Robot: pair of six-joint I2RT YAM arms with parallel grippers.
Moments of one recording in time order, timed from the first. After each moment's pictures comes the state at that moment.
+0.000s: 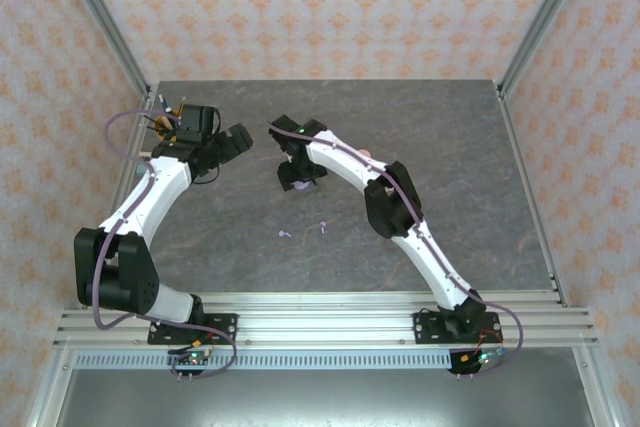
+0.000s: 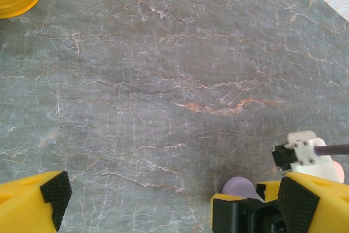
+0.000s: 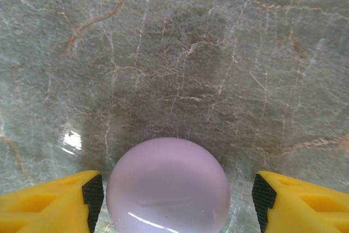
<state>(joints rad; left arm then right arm) -0.07 1.45 1.14 -0.55 0.04 -0.66 0.76 2.55 2.34 -1.16 0.03 0.30</state>
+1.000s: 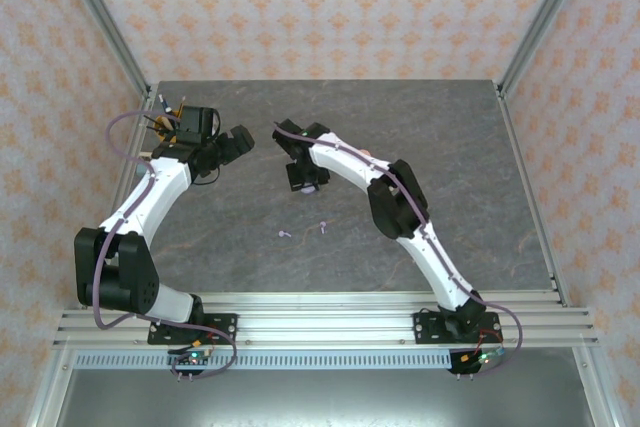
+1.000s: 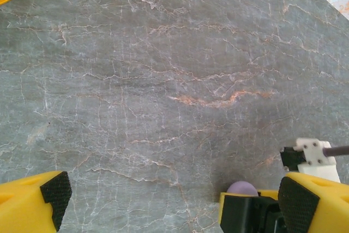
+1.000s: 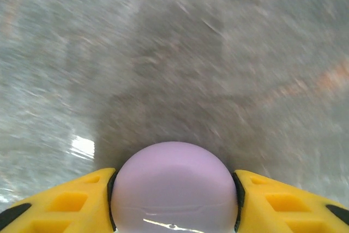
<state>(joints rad) -0.06 1.45 1.12 -0.54 0.09 -0.65 0.76 2.46 2.17 -1.12 0.06 0.50</state>
